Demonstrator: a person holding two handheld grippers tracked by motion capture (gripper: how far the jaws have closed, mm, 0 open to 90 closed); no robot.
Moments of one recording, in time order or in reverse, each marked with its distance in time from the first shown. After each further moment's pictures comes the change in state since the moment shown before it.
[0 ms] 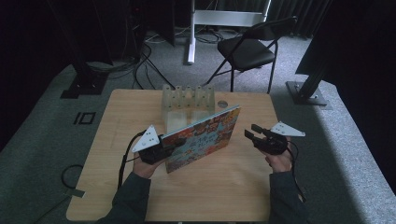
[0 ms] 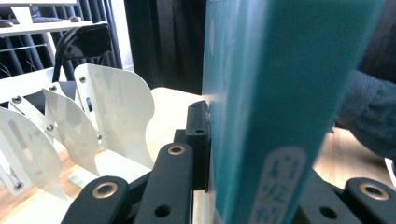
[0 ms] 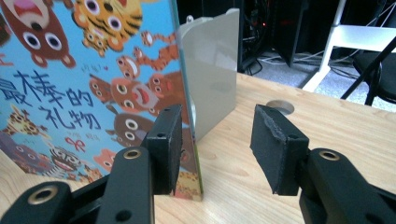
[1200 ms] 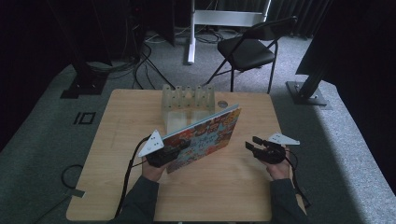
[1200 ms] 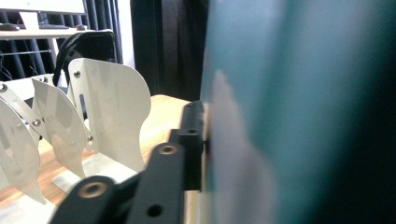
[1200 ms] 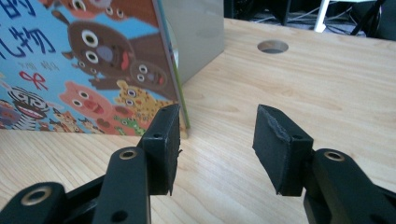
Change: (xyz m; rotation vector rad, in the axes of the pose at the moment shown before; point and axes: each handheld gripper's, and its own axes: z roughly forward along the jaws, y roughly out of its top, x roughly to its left) left arm -0.006 -0.026 0.019 -0.062 0.027 -0.032; right arm -0.010 -0.050 0.004 0.129 -0.043 0.047
